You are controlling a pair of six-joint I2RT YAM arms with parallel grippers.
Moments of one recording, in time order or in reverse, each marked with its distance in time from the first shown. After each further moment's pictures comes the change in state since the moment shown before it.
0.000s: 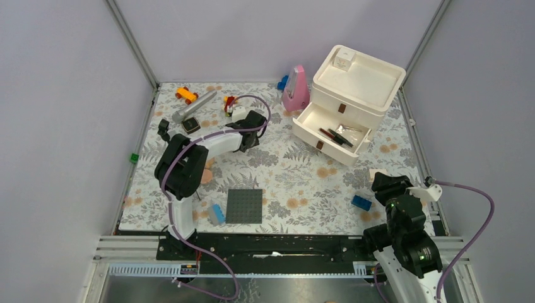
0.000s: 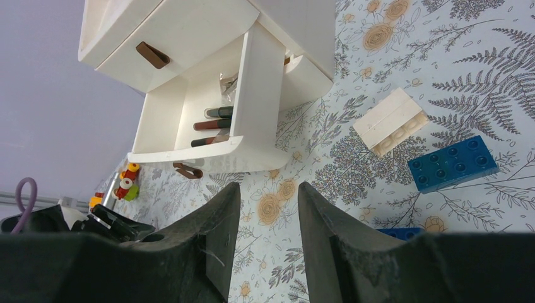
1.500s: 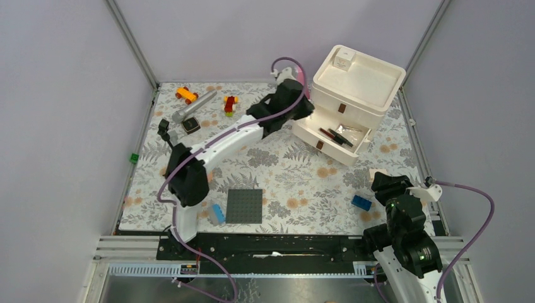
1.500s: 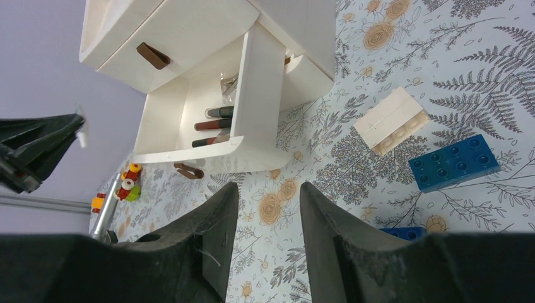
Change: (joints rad) left arm -0.216 -0.006 0.515 0.091 0.355 -0.077; right arm 0.000 0.000 0.000 0.000 0.000 0.008
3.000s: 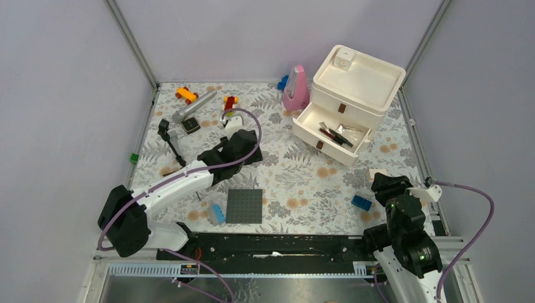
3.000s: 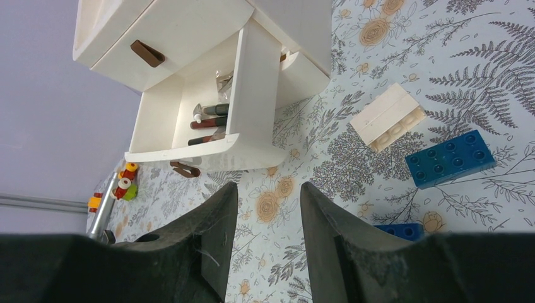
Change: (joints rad) left arm 0.005 -0.582 -0.817 -0.047 -0.269 0.105; right arm 0.000 0.000 0.000 -0.017 0.002 0.008
